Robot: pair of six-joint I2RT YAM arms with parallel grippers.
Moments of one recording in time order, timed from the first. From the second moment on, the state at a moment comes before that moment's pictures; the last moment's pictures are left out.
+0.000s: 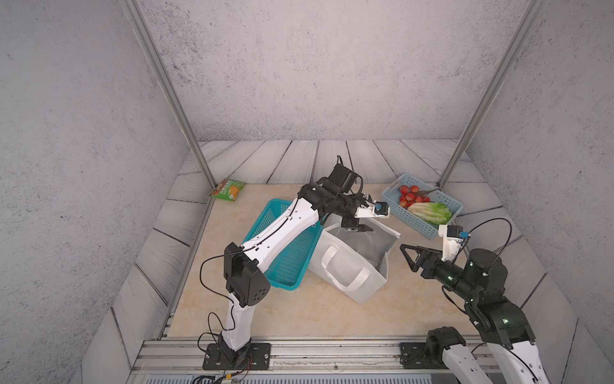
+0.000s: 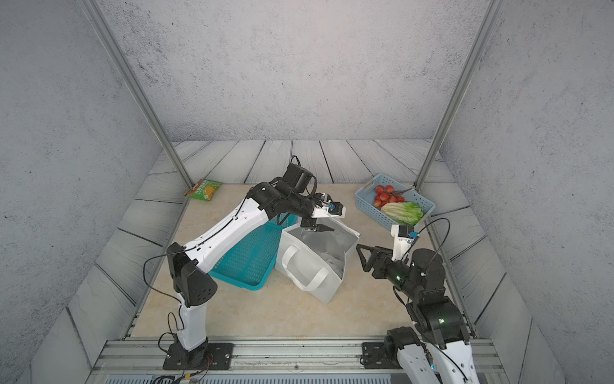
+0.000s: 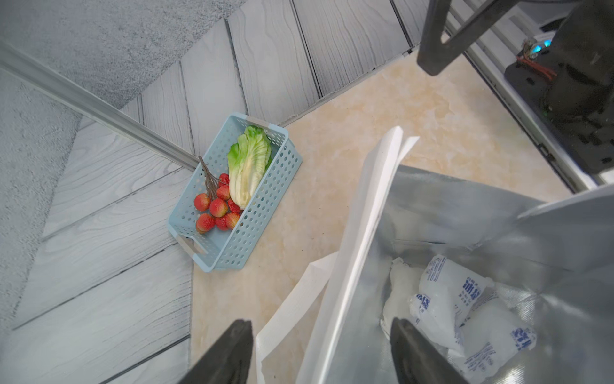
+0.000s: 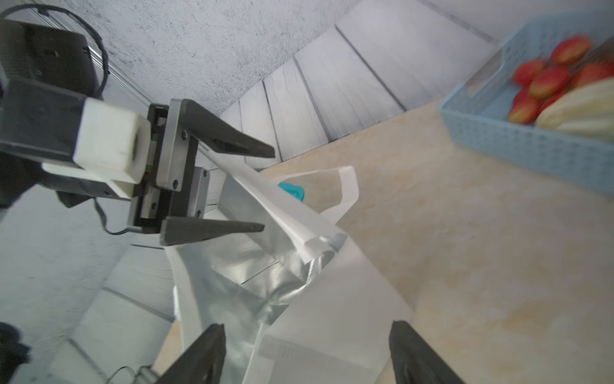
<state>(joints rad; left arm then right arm) -0.80 1.98 2.11 -0.89 0.51 1.01 0.18 0.50 0.78 -0.63 -0.44 0.61</state>
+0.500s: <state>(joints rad) -0.80 1.98 2.11 -0.89 0.50 1.00 0.30 0.78 0.97 -0.88 -0.52 0.96</state>
